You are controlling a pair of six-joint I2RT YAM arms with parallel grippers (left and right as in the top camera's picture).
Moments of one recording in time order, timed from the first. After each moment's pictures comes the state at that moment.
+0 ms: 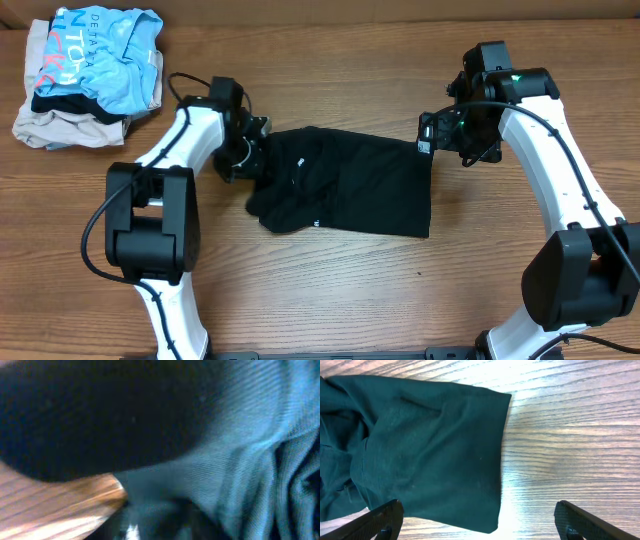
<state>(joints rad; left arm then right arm) -0.12 2.11 1.46 -0.91 0.30 0.05 0.10 1.81 1.59 -1.19 -0.15 0.20</state>
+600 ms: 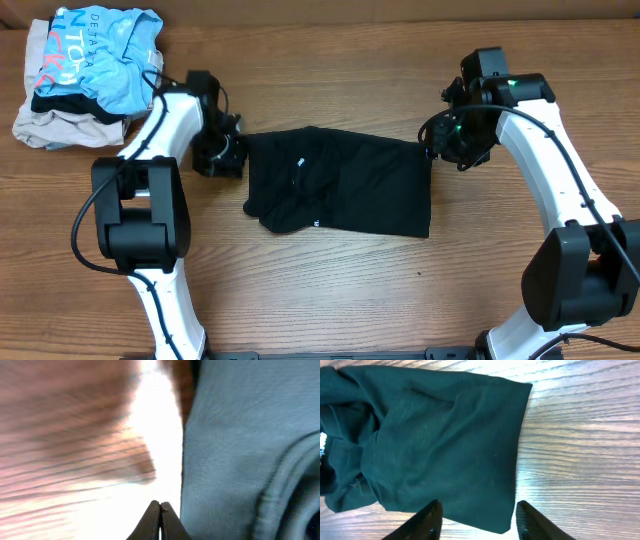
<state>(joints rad) -0.03 2.17 1.65 -1.13 0.22 0.01 0.10 1.81 1.54 -1.15 -0.23 0.20</state>
